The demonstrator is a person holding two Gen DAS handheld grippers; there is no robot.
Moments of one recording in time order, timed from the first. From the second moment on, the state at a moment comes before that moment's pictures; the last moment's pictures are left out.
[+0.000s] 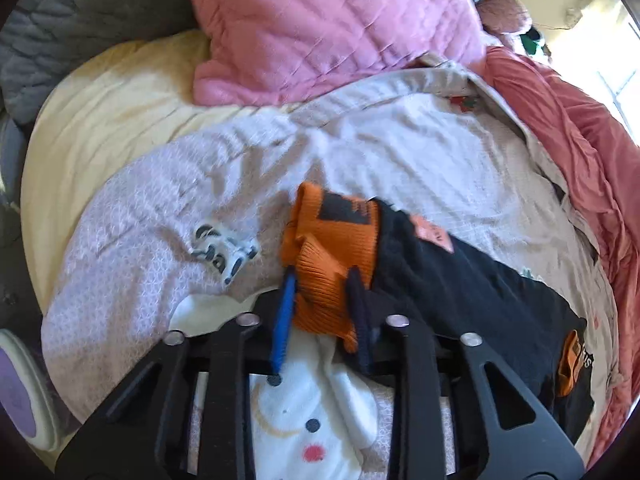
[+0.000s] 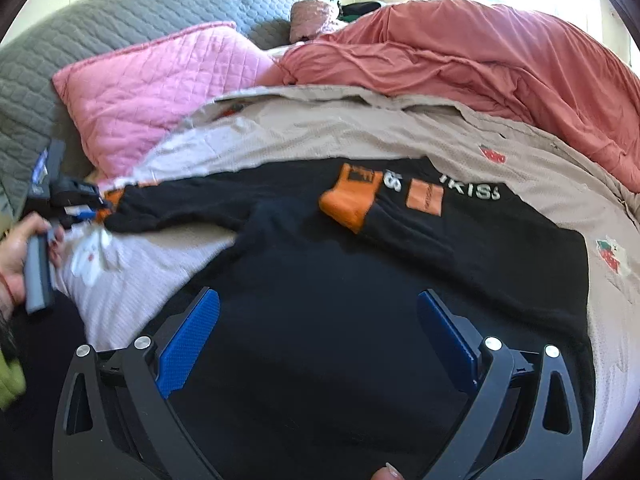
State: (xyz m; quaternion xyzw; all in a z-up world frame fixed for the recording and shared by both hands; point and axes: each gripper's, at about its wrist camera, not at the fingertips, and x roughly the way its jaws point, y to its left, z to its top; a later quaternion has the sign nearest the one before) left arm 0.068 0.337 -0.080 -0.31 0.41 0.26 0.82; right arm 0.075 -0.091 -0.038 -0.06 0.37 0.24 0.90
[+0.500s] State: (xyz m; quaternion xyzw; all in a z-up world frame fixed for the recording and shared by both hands) left arm 0.084 0.232 0.010 -0.22 0.34 0.14 0.90; right arm 0.102 -0.150 -0.046 0.00 0.36 0.22 0.91
